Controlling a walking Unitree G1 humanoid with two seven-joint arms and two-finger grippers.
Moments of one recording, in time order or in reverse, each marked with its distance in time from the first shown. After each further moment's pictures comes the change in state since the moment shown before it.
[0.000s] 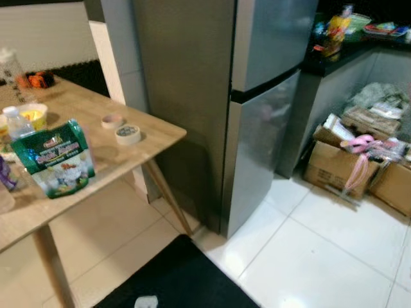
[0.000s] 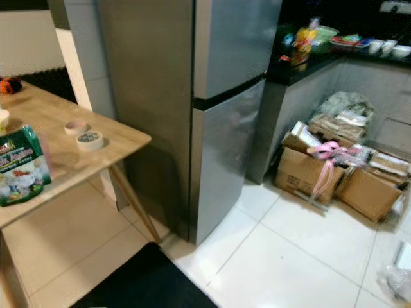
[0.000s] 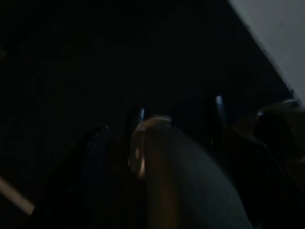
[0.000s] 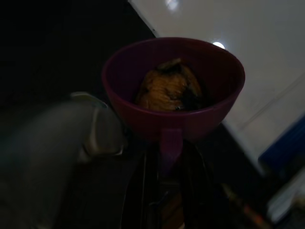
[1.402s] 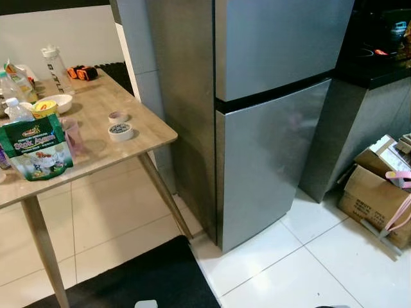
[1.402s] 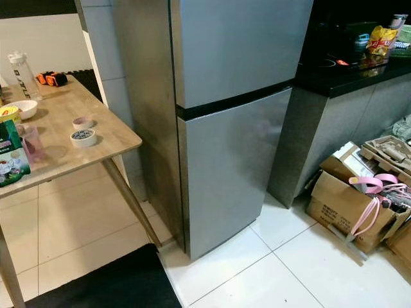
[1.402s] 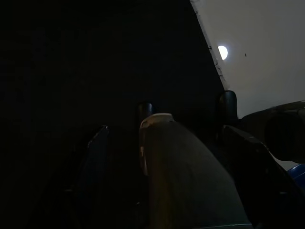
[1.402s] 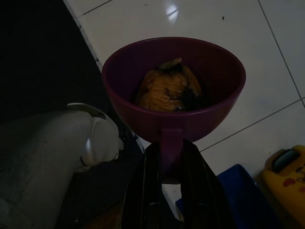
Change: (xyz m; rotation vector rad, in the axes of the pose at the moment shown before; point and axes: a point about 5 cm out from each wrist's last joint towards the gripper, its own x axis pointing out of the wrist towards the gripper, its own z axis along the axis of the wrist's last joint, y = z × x) left arm 0.000 0.002 0.001 -0.010 -0.001 0.025; right arm 0.000 -0.003 0.001 0.010 0.010 -0.038
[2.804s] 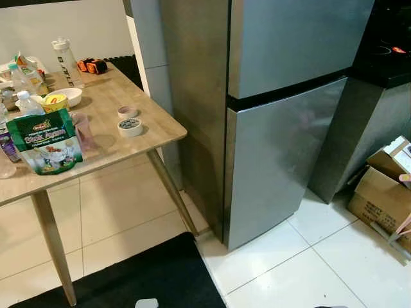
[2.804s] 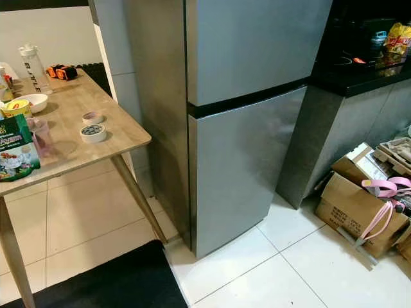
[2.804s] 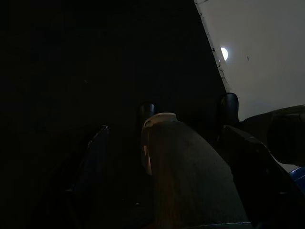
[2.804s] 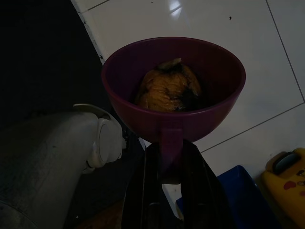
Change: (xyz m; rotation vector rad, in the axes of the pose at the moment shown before) left arm 0.000 -0.001 0.003 0.011 -0.008 -0.011; right arm 0.000 0.002 -0.001 0.004 0.013 -0.008
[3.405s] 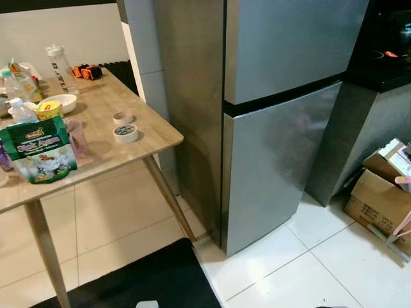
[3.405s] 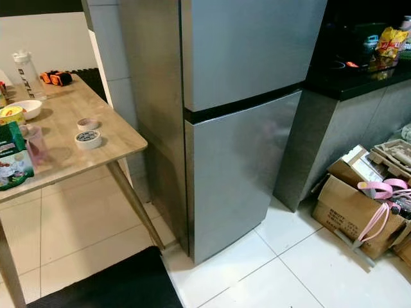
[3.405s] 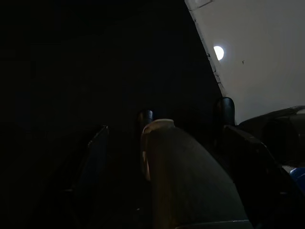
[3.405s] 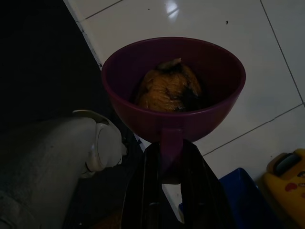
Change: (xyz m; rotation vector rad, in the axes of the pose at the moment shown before) left arm 0.000 0.000 -0.003 0.003 0.010 -0.007; right arm 0.000 0.000 -0.001 0.007 0.004 -0.001
